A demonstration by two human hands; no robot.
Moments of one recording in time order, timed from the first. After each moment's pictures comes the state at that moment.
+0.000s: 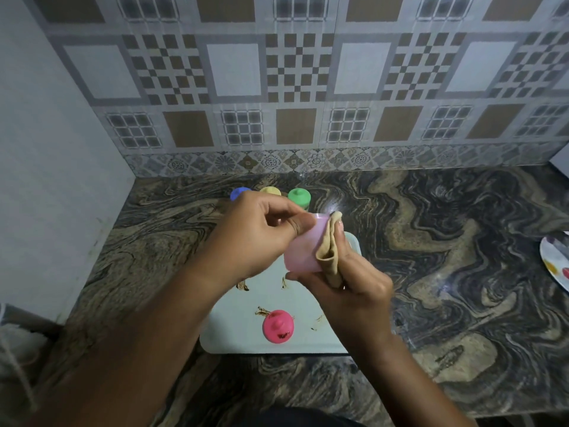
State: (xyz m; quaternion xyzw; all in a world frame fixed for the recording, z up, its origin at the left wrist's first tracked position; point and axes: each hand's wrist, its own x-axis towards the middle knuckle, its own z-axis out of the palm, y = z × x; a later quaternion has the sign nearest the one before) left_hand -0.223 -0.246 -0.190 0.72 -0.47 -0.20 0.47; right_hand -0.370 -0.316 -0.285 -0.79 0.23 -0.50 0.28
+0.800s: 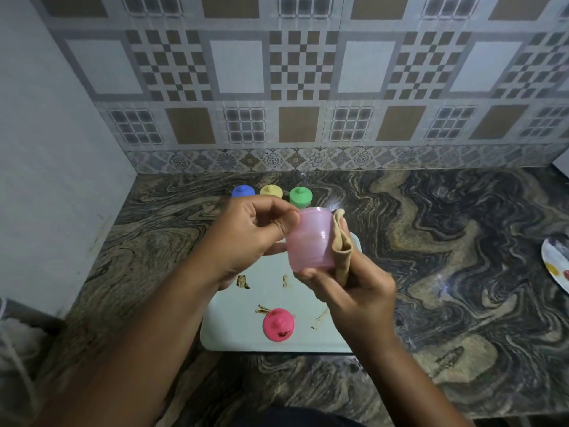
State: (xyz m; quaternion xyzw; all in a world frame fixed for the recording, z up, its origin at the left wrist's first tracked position) left_hand -0.215 -0.241 -0.204 0.64 -0.37 -0.35 0.58; right_hand -0.375 -0.313 -0.285 -0.72 0.24 -0.49 0.43
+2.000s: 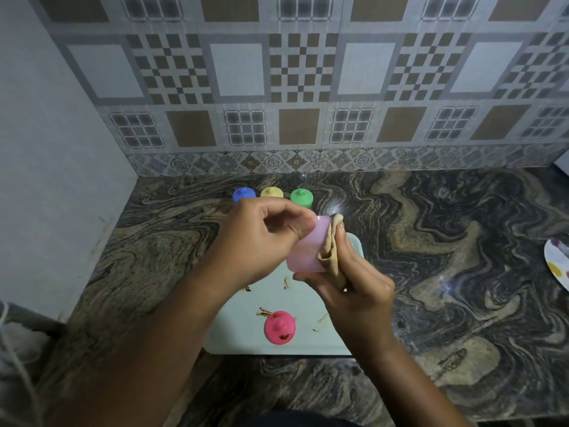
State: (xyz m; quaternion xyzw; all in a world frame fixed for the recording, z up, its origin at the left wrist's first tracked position) left_hand -0.222 -0.244 -0.203 0.71 -0.47 -0.17 0.50; right_hand -0.371 -0.314 -0.290 -0.78 0.22 -0.51 0.29
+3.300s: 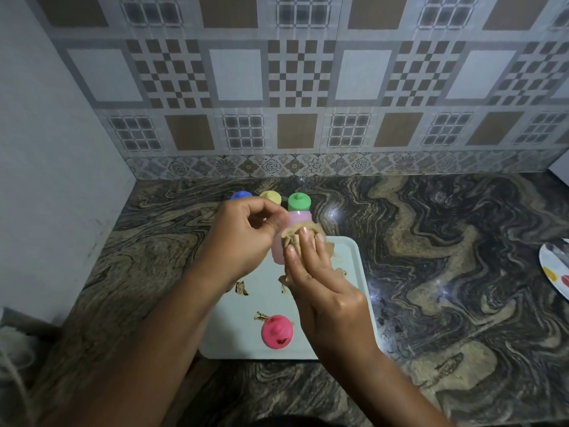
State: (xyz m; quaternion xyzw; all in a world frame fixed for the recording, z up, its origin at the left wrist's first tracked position) left_hand -0.209 -0.249 -0.213 0.74 -0.39 -0.16 0.53; right_hand -0.365 -0.298 -0.292 -0.87 0.16 -0.44 0.17
